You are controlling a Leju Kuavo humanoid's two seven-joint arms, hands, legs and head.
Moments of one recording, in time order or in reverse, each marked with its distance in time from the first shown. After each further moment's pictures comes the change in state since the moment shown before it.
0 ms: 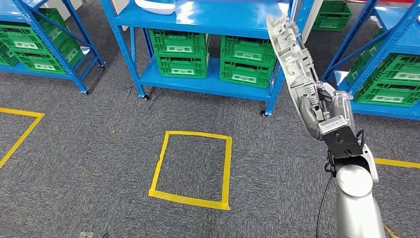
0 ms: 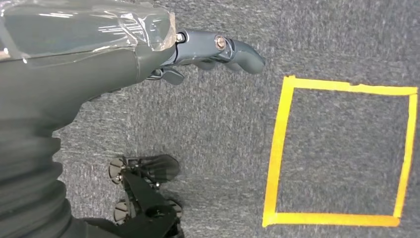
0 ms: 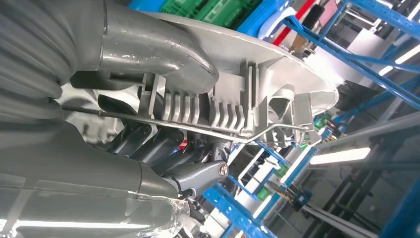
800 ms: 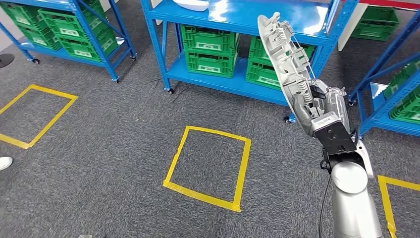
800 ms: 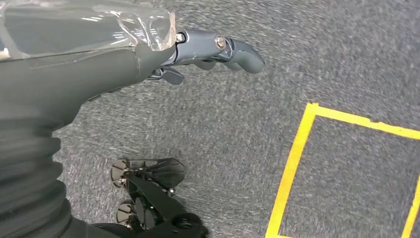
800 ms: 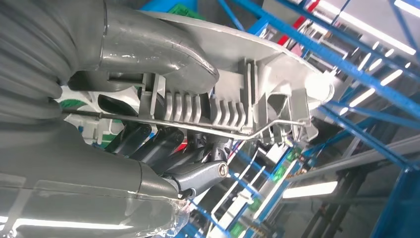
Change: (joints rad) left arm 0.009 0.004 0.004 0.006 0.002 0.001 0.000; right arm -0.020 0.013 0.033 0.000 0.012 0.004 0.020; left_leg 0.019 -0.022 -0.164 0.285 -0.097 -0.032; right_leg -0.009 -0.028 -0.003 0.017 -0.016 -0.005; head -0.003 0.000
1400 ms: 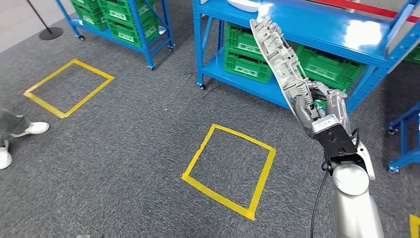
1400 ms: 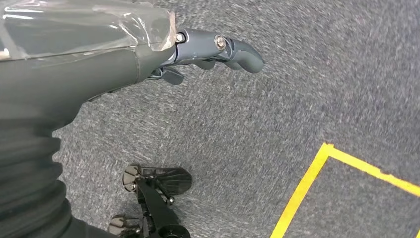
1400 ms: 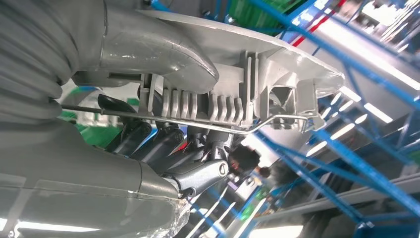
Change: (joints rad) left arm 0.001 0.004 0.011 0.005 -0.011 -0.009 -0.012; right arm -0.002 -0.016 0.006 0.009 0.006 -0.005 -0.009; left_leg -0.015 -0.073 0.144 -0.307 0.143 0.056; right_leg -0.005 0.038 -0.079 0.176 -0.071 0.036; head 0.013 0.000
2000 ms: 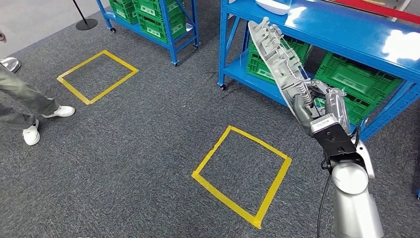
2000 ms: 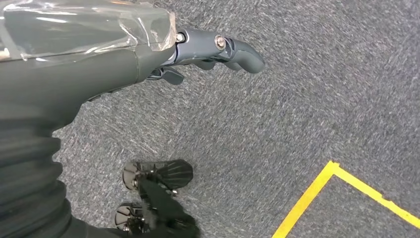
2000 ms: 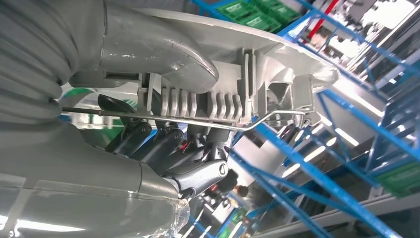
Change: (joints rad) left arm 0.002 0.015 -0.001 0.012 -0.008 0.009 -0.012; right arm 0.000 0.002 0.006 -0.010 0.006 -0.010 0.000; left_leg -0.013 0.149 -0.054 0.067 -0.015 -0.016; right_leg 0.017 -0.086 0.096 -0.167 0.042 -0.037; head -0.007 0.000
